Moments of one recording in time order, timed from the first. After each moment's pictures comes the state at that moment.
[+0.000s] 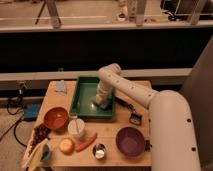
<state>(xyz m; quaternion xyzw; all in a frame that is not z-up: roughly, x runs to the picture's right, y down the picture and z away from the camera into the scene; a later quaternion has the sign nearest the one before) -0.021 0.082 0.930 -0.33 0.01 0.36 0.87</state>
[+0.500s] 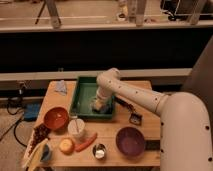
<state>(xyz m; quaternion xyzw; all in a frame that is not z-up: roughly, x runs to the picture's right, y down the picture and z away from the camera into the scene) -0.040 0.101 0.898 -0.33 -0.01 0.33 0.88</state>
